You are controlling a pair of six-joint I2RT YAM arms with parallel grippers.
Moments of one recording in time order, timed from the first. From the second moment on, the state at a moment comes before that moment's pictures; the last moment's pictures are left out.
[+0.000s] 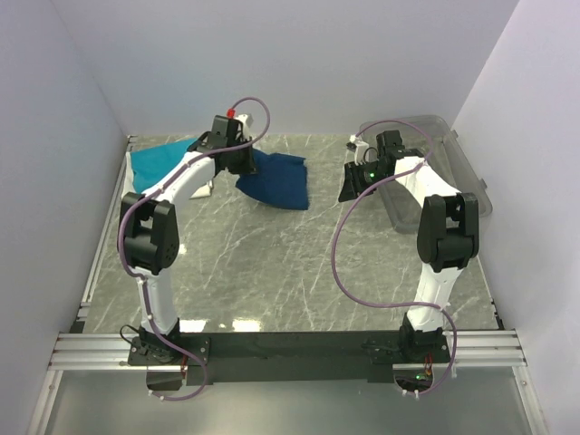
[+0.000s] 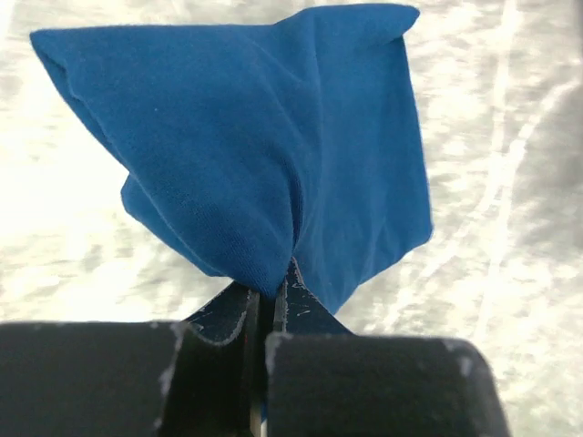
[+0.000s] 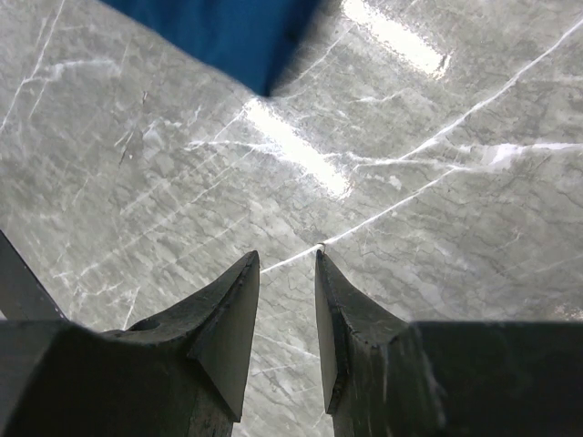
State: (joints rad) left arm -0.32 1.97 1.67 -0.44 0.18 -0.32; right arm 0.10 1.94 1.52 -0.69 -0.68 -0.21
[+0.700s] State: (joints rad) left arm -0.20 1.98 1.86 -0.59 -0.02 -0.06; right arm 0.10 1.94 1.51 -0.69 -0.69 -0.21
